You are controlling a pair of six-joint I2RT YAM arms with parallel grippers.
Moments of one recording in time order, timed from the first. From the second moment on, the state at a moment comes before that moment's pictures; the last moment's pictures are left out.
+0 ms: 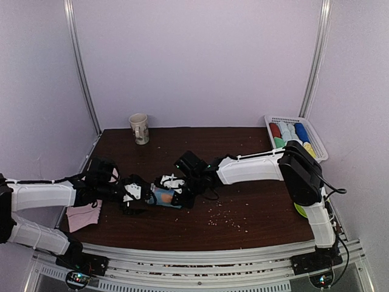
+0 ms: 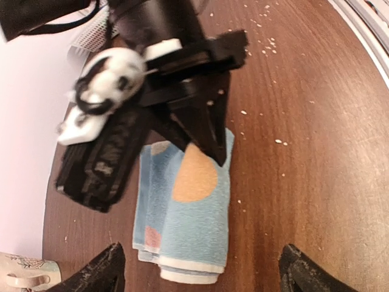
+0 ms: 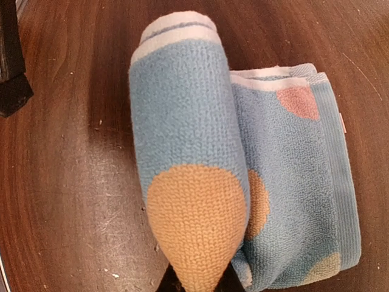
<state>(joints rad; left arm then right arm) -0.52 1.20 0.50 0.00 0.48 1.05 1.00 2.23 1.64 -0.36 -0.24 -0.31</state>
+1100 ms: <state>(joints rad) -0.70 1.36 0.40 0.23 0.13 1.14 0.98 2.52 2.27 -1.00 -0.43 -0.43</state>
